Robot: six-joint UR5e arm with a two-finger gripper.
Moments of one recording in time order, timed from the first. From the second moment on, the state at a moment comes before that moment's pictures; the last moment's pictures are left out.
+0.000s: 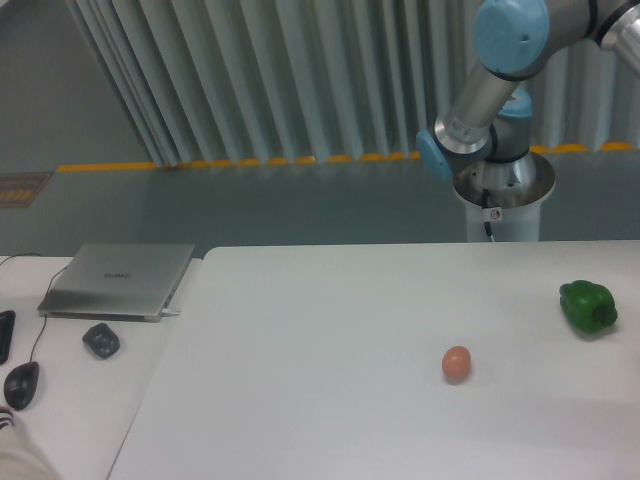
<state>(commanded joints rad) 2.75 -2.16 -1.43 -0.85 1.49 0.86</state>
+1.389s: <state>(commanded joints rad) 2.75 -1.91 -1.52 -0.87 1.44 0.86</state>
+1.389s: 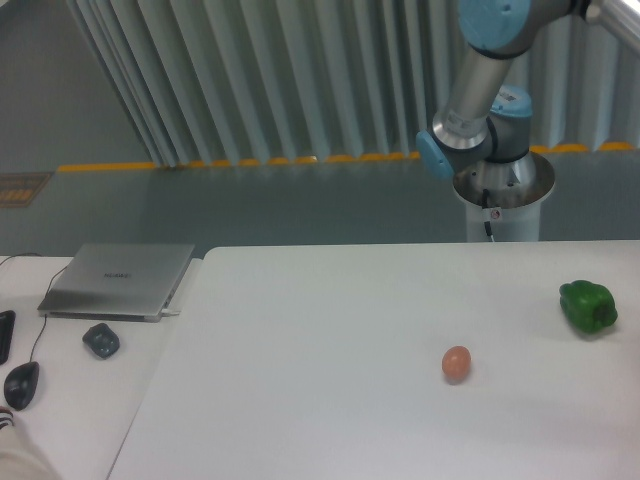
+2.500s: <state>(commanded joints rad) 2.31 -1.92 -1.72 -0.87 1.66 0.77</state>
